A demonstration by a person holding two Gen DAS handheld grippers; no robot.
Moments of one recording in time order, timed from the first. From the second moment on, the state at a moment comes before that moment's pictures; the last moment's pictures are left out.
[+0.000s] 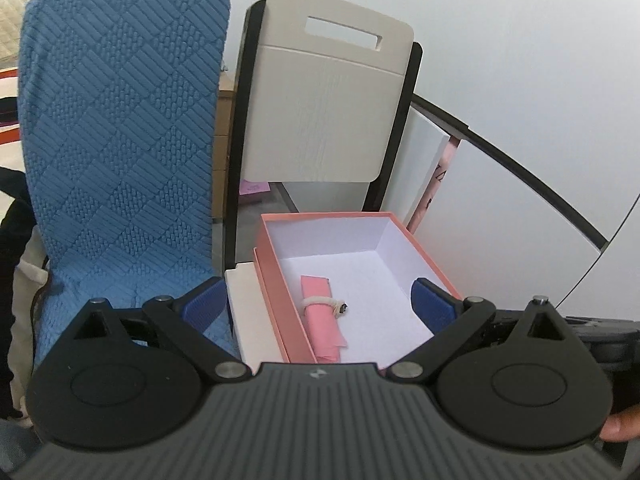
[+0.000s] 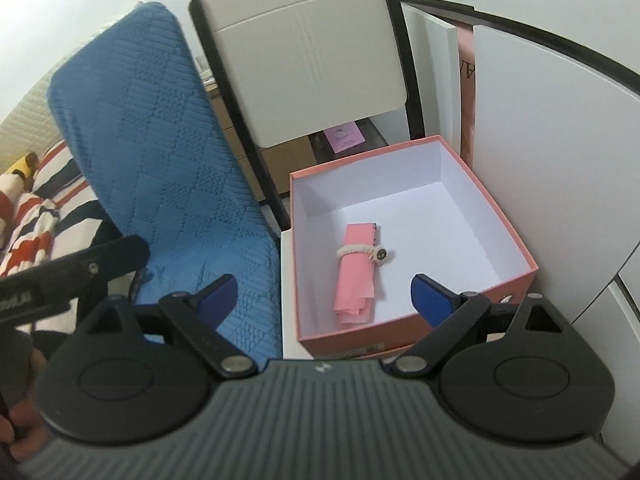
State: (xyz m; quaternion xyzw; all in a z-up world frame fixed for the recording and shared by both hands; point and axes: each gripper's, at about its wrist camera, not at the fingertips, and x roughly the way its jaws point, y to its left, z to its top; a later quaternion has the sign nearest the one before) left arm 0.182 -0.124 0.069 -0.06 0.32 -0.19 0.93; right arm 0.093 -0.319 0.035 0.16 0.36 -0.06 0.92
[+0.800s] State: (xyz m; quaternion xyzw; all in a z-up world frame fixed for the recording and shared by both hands) left arm 0.153 -0.115 0.049 -0.04 0.32 -0.20 0.92; right arm 0.038 -0.314 0.024 0.17 0.34 -0.11 0.92
